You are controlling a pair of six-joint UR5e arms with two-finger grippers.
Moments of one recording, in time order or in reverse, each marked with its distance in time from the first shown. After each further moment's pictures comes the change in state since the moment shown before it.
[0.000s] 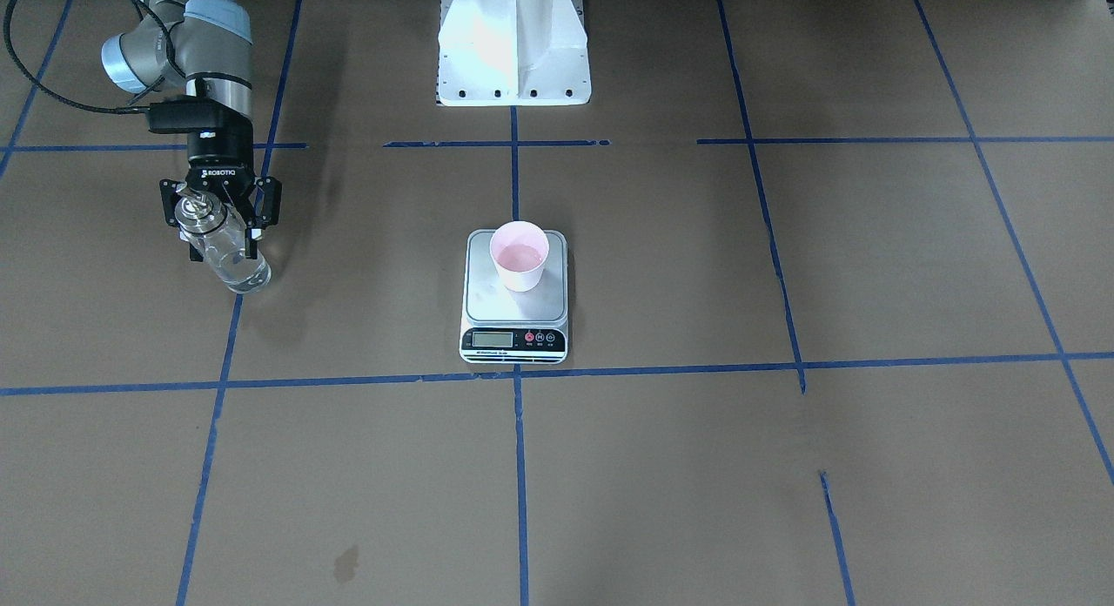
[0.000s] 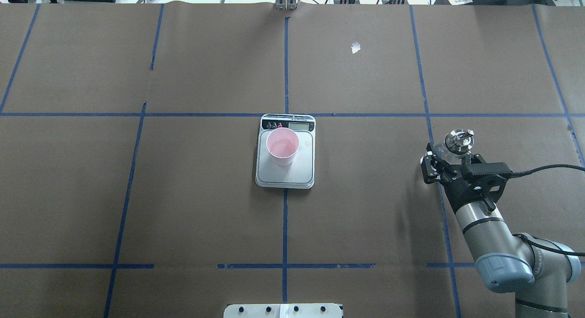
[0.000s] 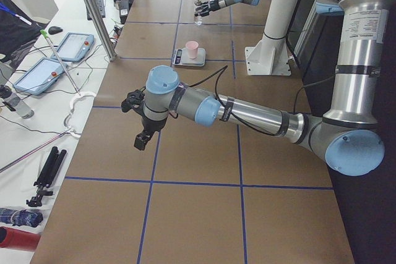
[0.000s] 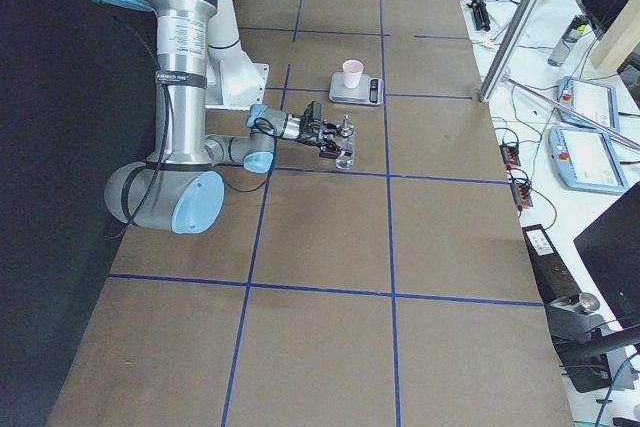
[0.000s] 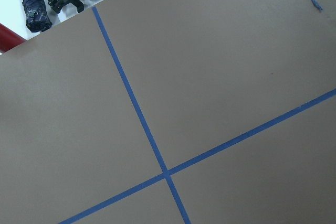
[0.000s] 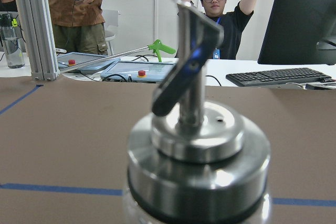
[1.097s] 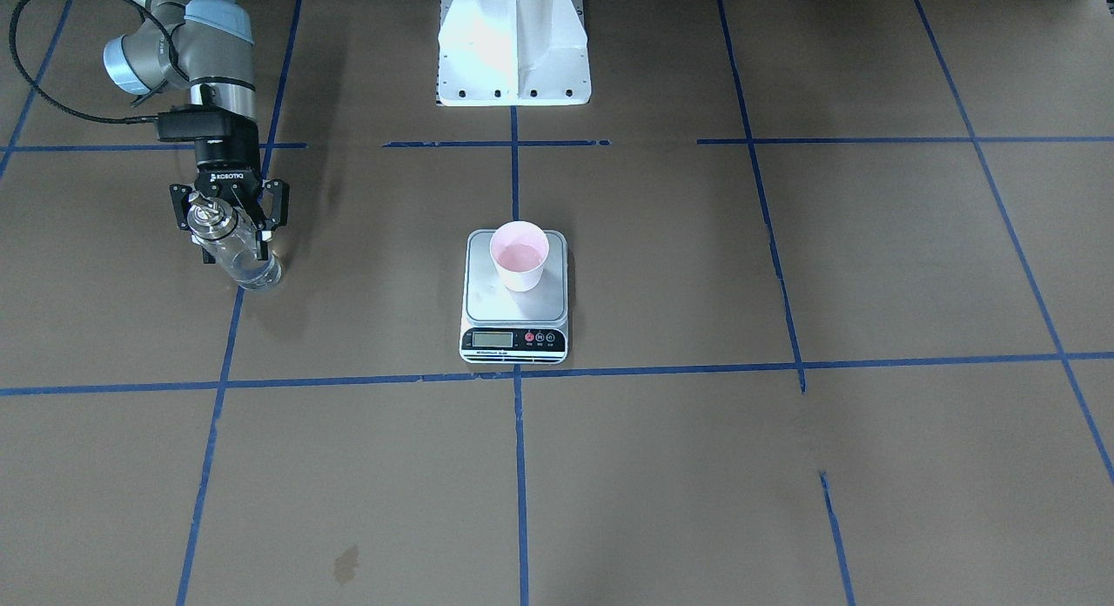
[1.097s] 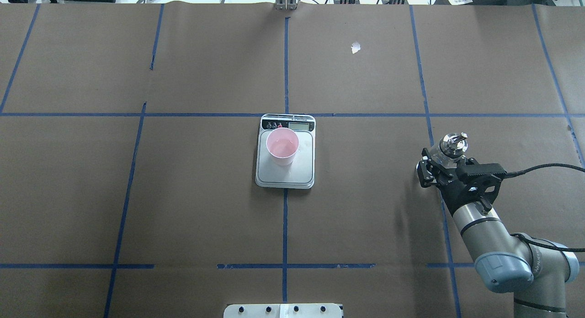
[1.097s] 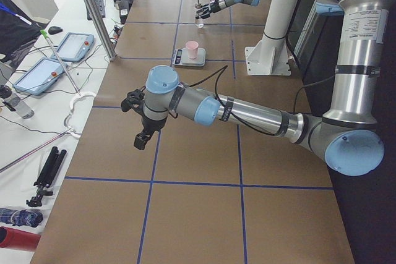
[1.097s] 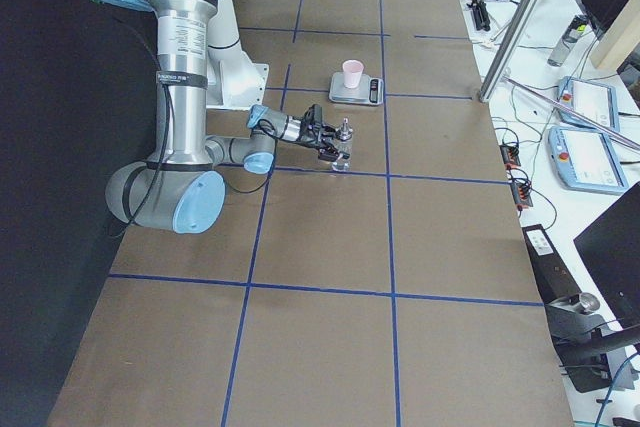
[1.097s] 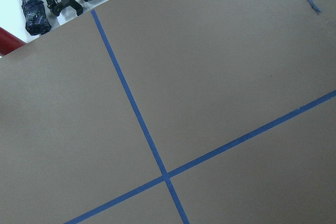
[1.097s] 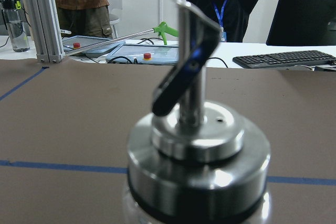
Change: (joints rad) left arm 0.001 -0.001 0.000 -0.002 0.000 -0.001; right arm -0.001 0.005 -0.004 -0.001 0.053 0.001
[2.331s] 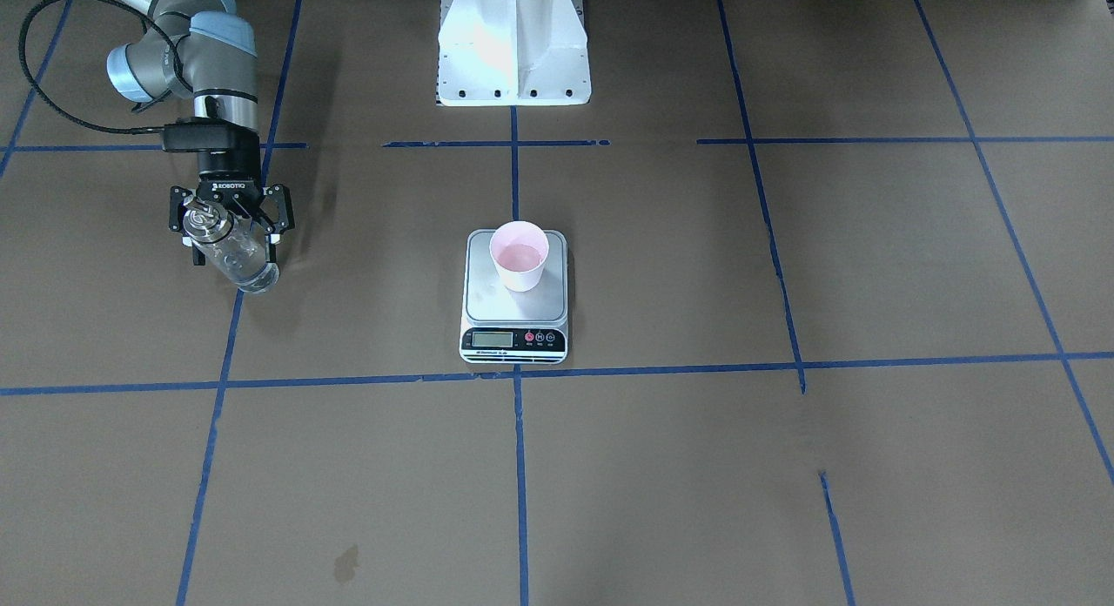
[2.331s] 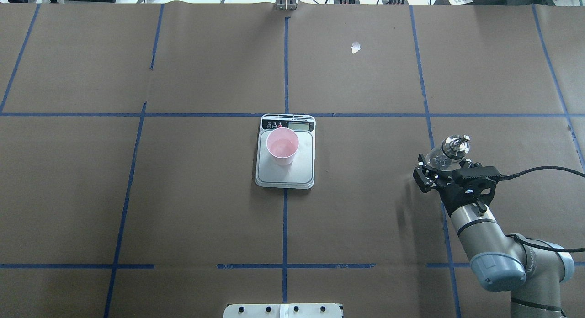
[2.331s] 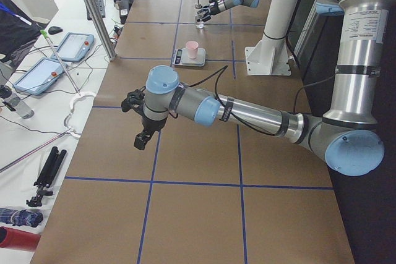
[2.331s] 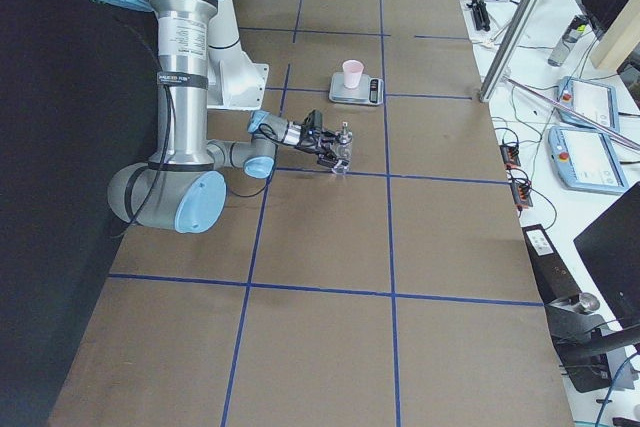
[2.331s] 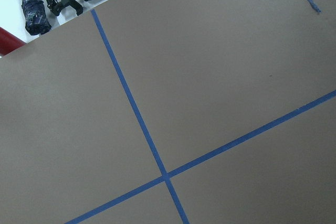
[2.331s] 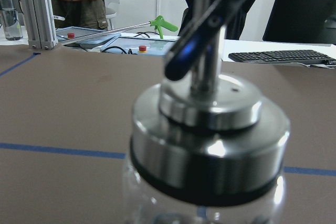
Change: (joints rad) left arm 0.000 0.001 0.000 0.000 0.000 0.001; right arm -0.004 0.014 -0.054 0.000 -0.006 -0.001
